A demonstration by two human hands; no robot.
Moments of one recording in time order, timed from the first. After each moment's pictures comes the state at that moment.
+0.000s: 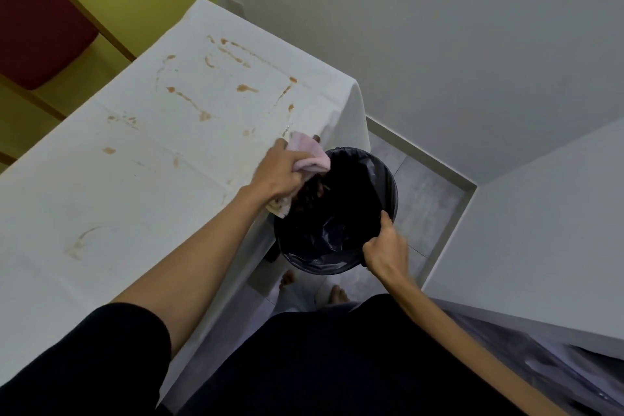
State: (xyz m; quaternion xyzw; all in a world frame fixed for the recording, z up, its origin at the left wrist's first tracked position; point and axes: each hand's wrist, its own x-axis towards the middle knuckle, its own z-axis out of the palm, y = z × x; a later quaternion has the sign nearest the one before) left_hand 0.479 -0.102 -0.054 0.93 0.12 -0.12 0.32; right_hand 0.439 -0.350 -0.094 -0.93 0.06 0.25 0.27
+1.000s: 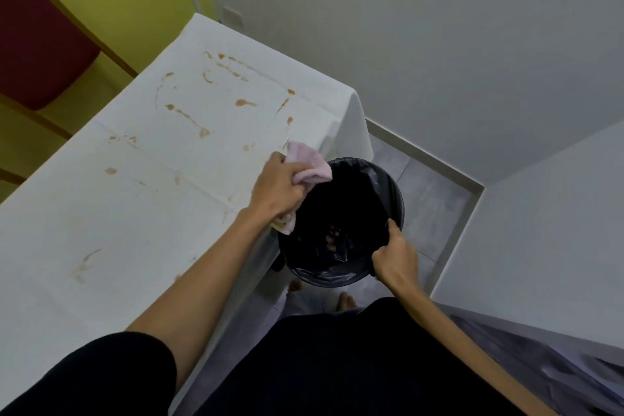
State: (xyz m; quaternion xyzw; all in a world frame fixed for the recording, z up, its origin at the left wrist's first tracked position) left_hand 0.477 -0.105 -0.052 0.93 0.15 -0.07 0.32; right_hand 0.452 -0.355 -0.097 -0.92 0.09 0.26 0.28
